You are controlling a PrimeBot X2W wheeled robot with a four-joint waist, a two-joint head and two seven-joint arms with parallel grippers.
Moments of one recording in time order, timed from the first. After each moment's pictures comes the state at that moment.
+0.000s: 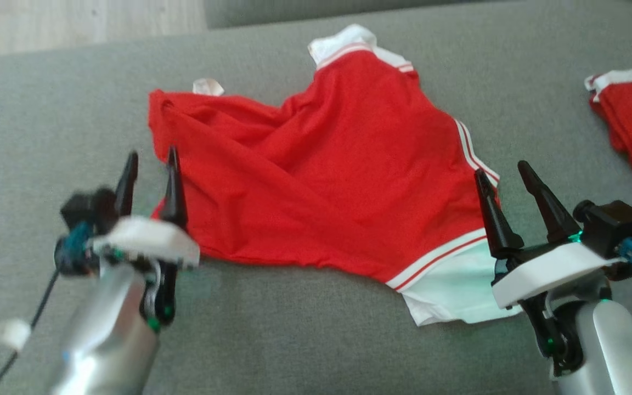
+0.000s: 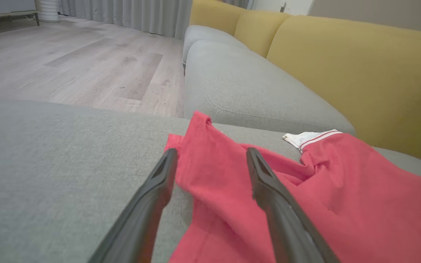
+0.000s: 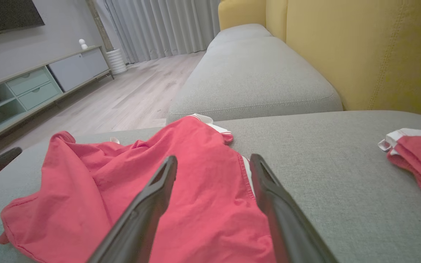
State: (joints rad) left arm -0.55 0.19 -0.42 0.68 -0.64 0.04 -0.23; right arm -0.11 -0.11 0.12 -0.01 0.28 0.12 0.10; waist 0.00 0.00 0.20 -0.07
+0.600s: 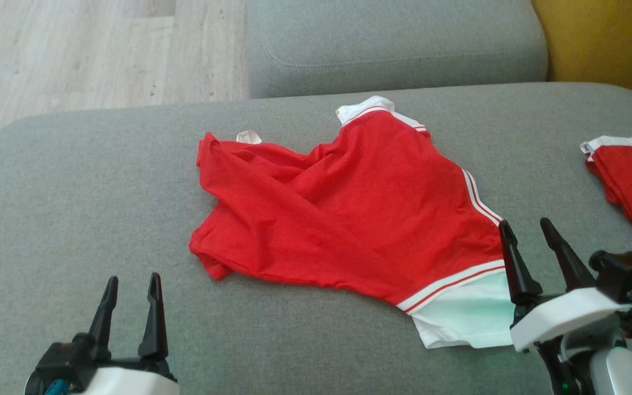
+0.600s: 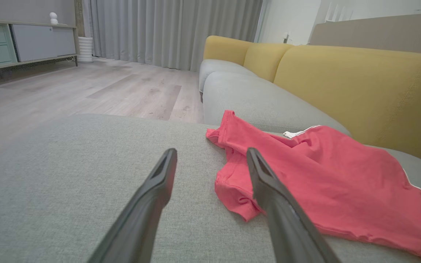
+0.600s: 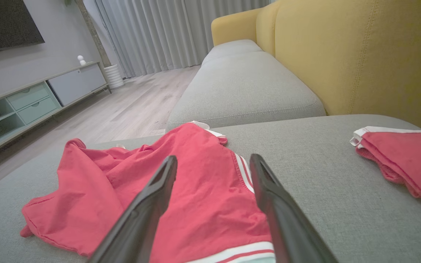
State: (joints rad) left arm 0.05 0.28 -0.29 0.18 -0.51 0.06 -0.25; right arm 0.03 -0.09 0.03 0.02 0.27 0.12 0.10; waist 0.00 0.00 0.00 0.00
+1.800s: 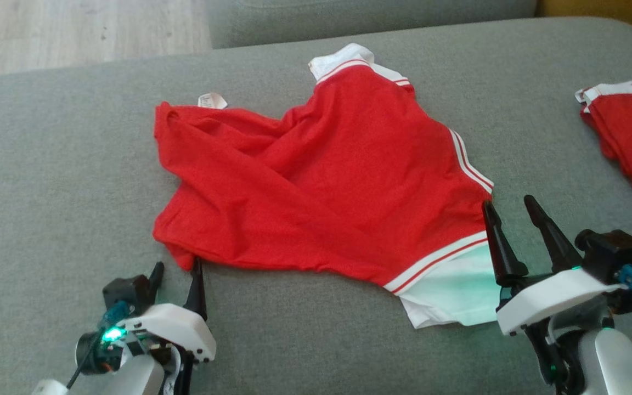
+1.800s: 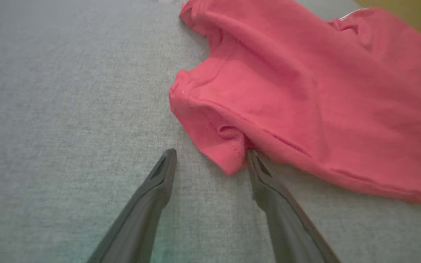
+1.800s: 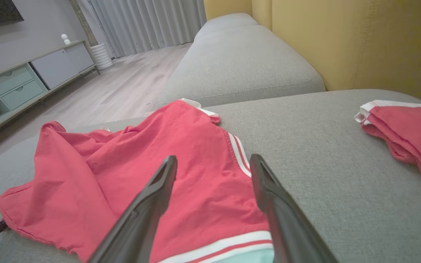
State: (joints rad) left arm -0.22 0.17 -0.38 0.53 -0.54 0.12 -0.04; right arm -0.02 -0.08 0.07 -0.01 0.26 0.12 0.12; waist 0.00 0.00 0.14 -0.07
